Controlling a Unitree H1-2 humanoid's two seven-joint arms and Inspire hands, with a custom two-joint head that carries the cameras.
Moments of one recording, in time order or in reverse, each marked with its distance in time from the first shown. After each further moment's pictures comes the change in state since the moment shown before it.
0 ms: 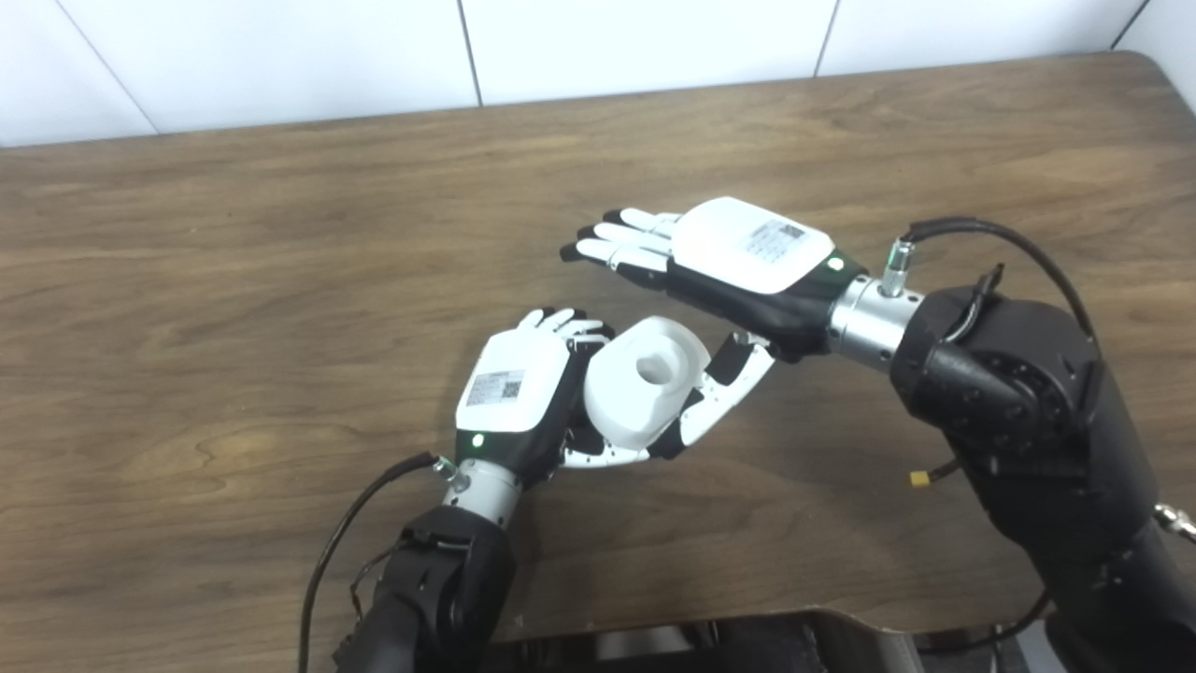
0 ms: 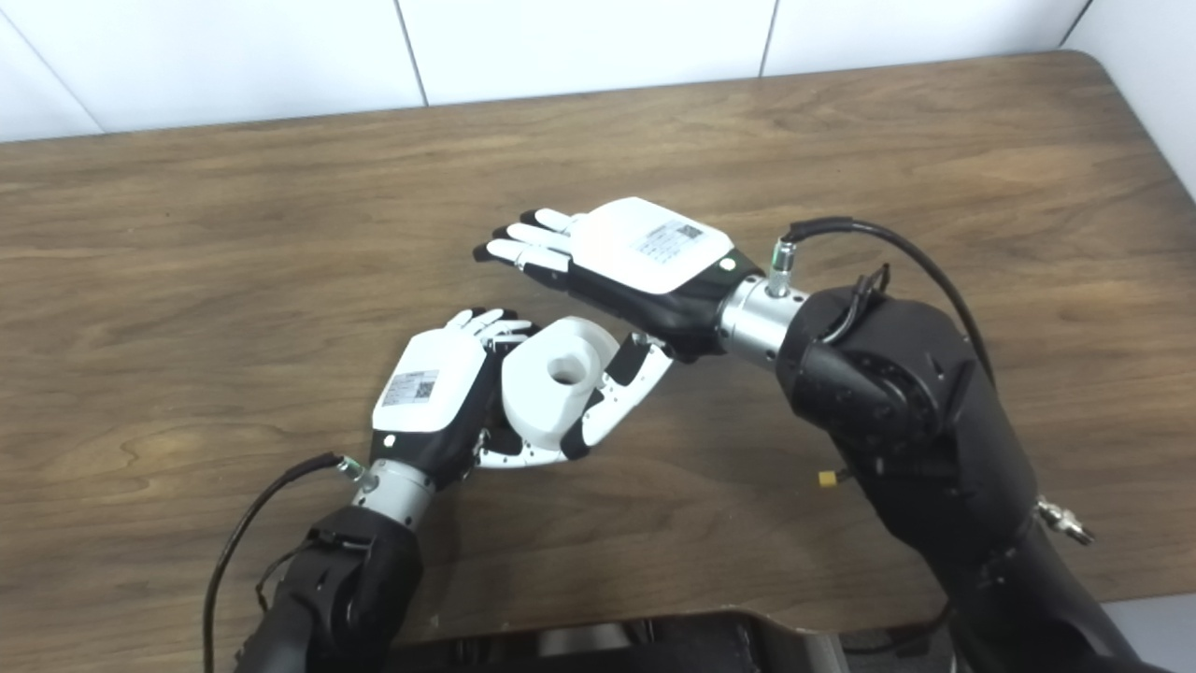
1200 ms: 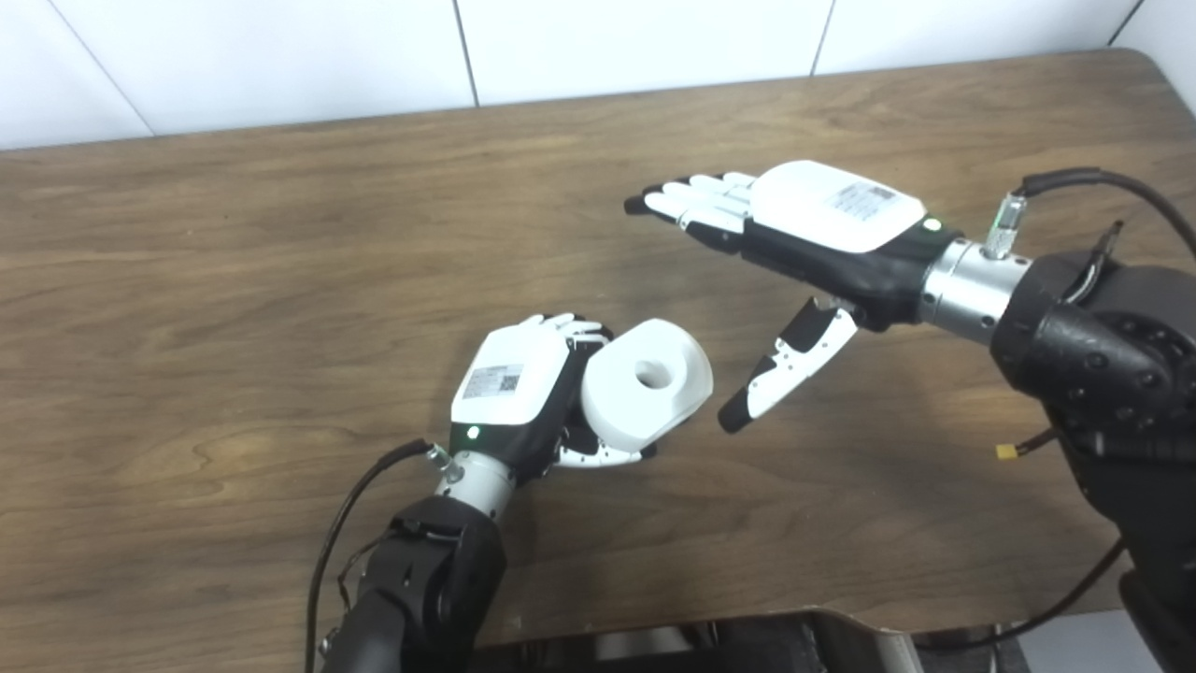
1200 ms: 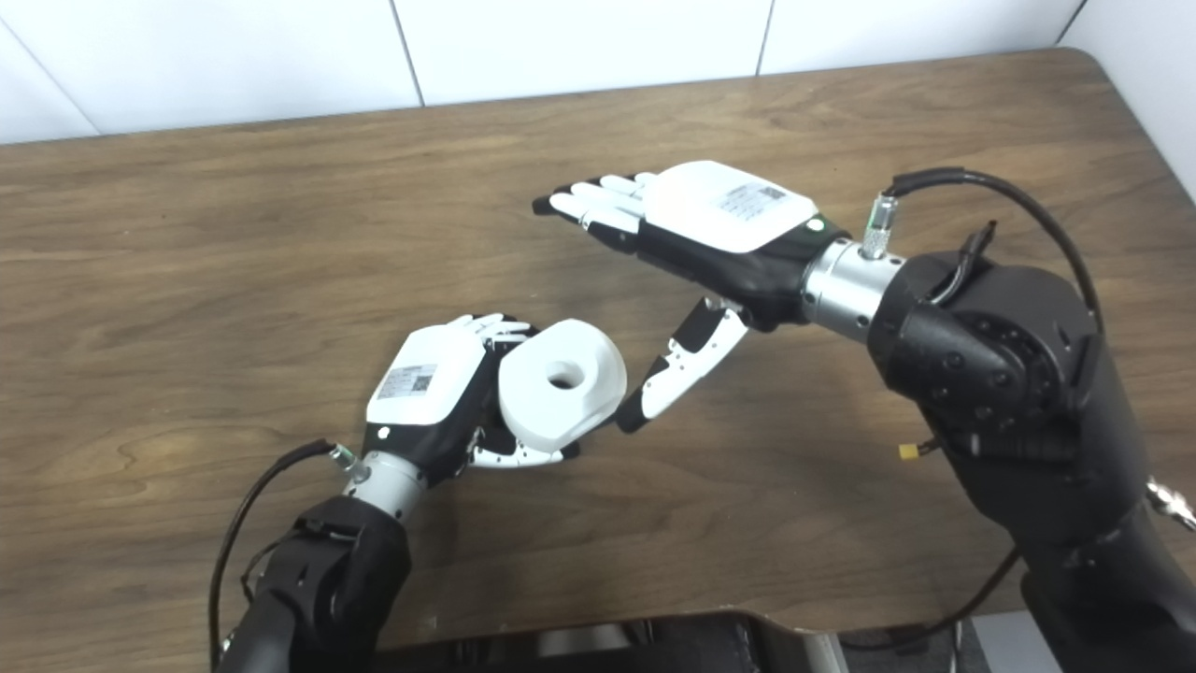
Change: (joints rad) left arm -0.013 0.009 0.017 -0.096 0.041 0.060 -0.220; right arm -0.052 -0.122 -0.088 -0.094 0.099 0.152 0.052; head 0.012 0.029
